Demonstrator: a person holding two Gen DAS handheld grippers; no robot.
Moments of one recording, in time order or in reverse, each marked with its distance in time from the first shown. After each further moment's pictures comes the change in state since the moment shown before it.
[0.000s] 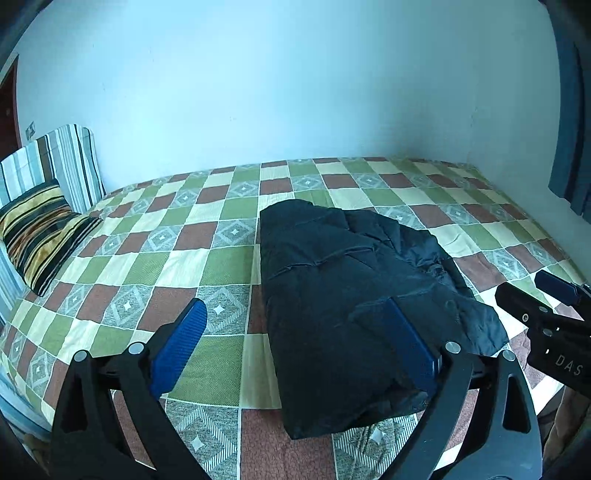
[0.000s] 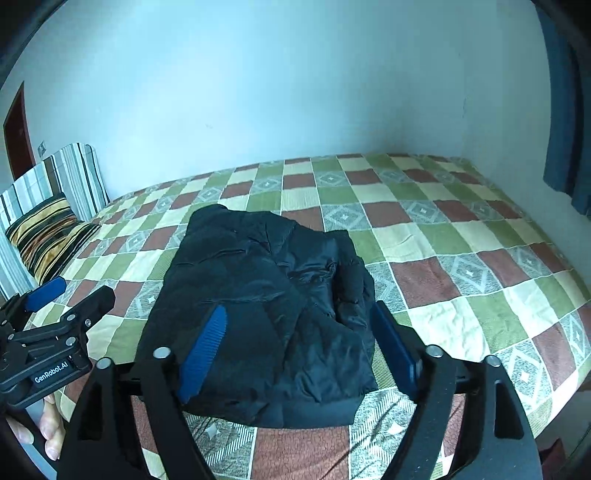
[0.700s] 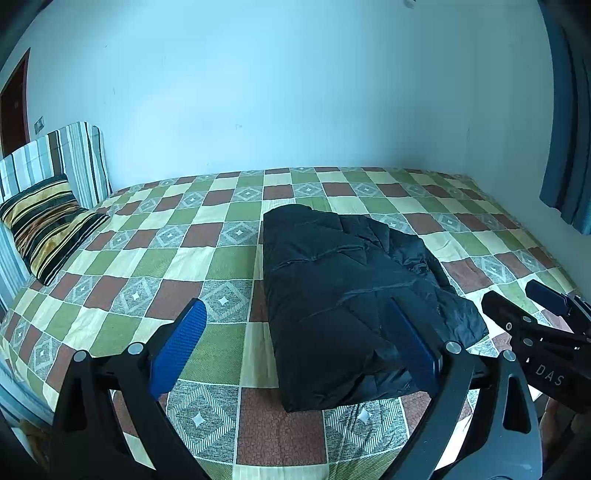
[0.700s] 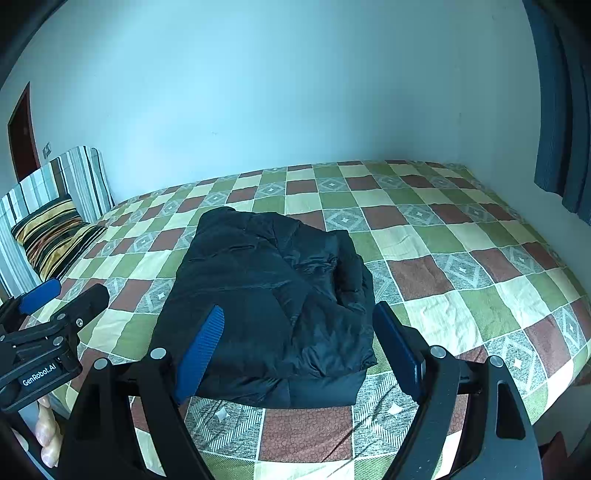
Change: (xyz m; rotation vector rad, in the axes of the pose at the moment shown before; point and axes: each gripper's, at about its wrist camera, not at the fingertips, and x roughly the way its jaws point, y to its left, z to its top) left arm -0.038 0.003 -0.013 -0.040 -0.026 -0.008; right arm -0.024 0.006 -0.015 0.000 -0.025 0.005
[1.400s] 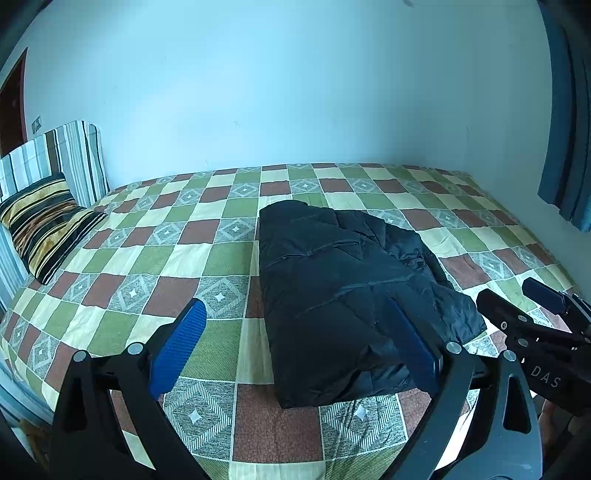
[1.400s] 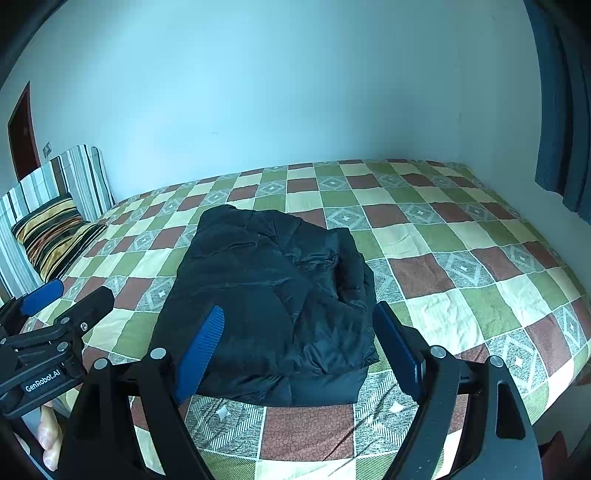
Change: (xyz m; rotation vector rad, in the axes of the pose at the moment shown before) left arm 0.001 -0.006 -0.001 0.005 0.014 -0.005; right arm 0.000 0.000 -0.001 -0.001 0.006 0.002
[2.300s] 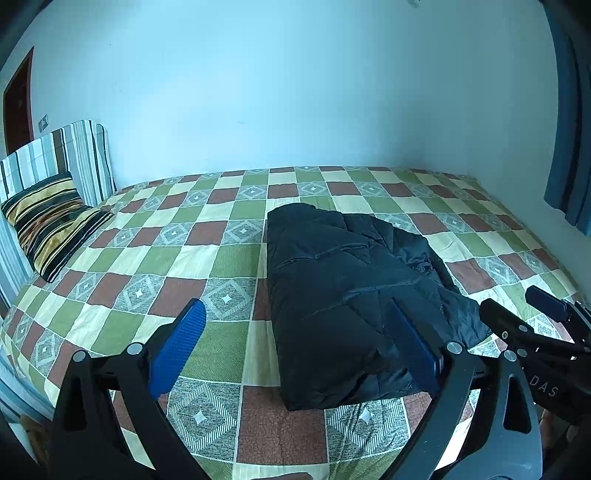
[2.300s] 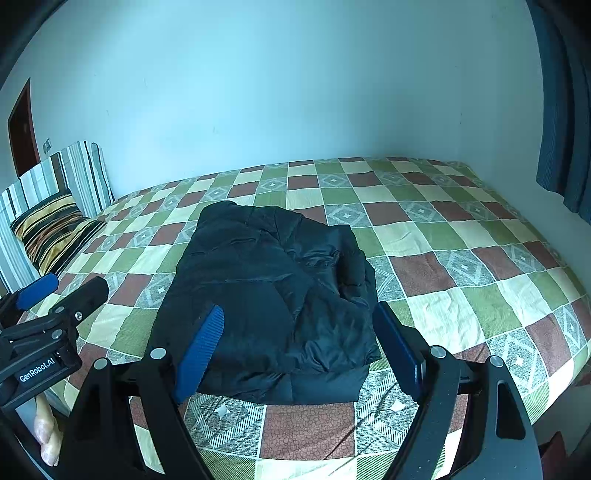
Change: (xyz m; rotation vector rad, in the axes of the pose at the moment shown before) left arm -0.001 0.005 0.000 -0.015 -0.017 0.020; right arm 0.001 0.003 -0.001 0.000 0.006 -0.003
